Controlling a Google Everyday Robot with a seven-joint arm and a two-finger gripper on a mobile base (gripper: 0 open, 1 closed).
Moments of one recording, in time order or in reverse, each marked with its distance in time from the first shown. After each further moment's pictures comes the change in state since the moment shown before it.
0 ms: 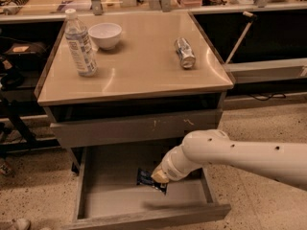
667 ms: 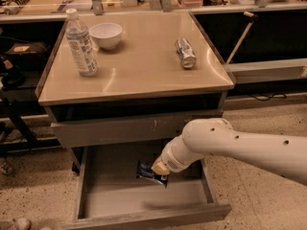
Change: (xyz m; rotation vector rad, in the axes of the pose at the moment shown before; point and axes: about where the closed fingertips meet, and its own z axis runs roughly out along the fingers) arm -0.025 -0.002 -0.036 0.028 0.008 -0.022
